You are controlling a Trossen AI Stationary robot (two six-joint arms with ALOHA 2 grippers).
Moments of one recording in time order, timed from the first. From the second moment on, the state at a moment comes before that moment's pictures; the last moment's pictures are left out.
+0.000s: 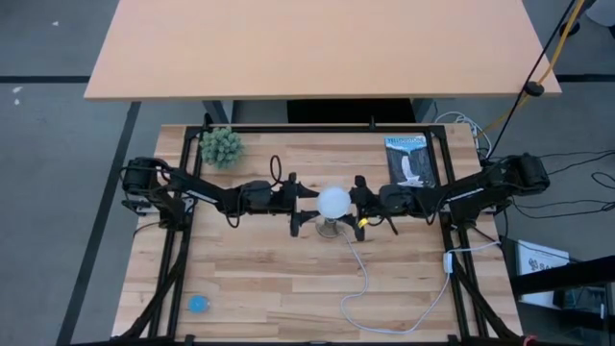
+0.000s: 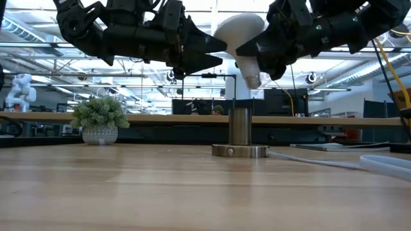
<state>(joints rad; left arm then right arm) 0.01 1.64 0.66 0.93 -0.01 -0.10 0.07 1.36 0.54 0.59 0.11 0.16</state>
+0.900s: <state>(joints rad) 0.04 1.64 0.66 0.83 -0.01 -0.07 0.07 1.36 0.54 0.49 0.11 0.22</state>
